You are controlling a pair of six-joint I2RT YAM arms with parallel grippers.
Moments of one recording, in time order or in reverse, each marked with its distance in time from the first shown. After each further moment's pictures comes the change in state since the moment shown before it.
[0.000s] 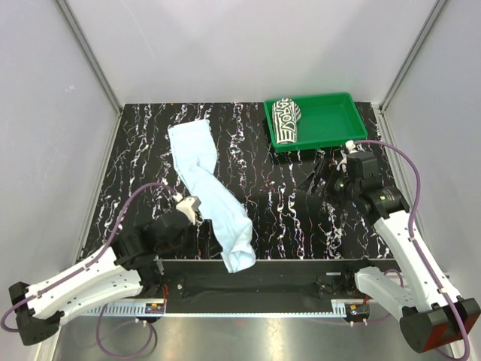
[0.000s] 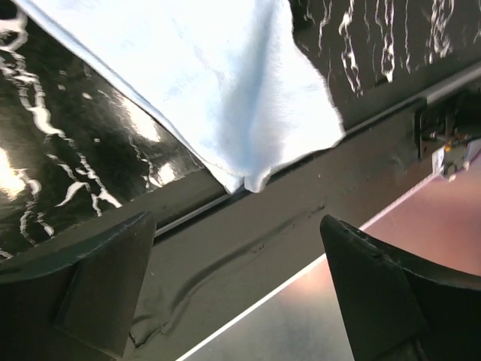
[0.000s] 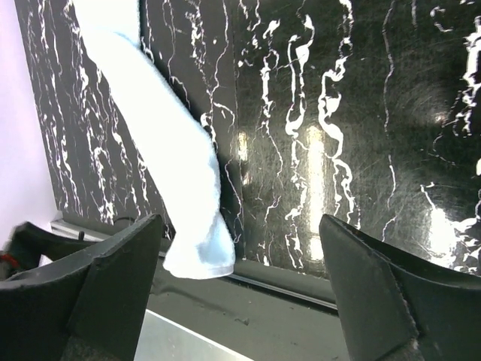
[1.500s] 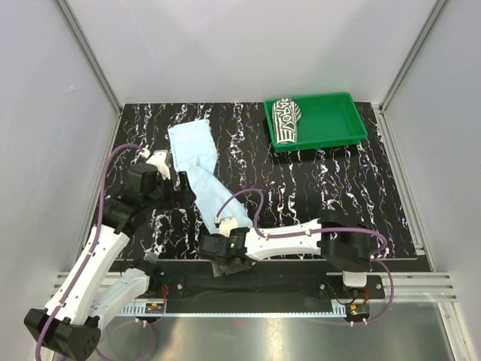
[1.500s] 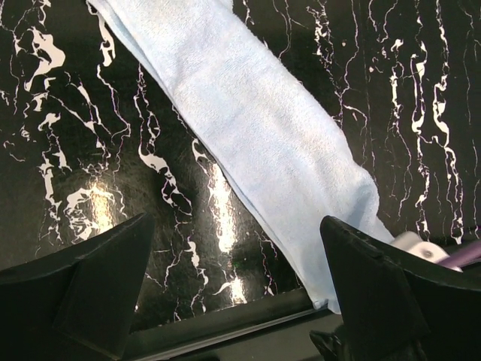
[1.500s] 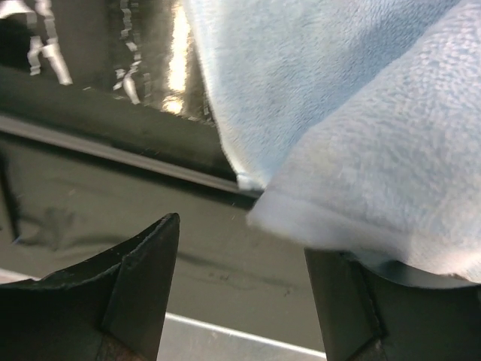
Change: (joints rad) left arm 0.638 0.198 0.299 -0.013 0.045 0.472; right arm 1.166 0.930 0.337 0.021 0.472 0.516
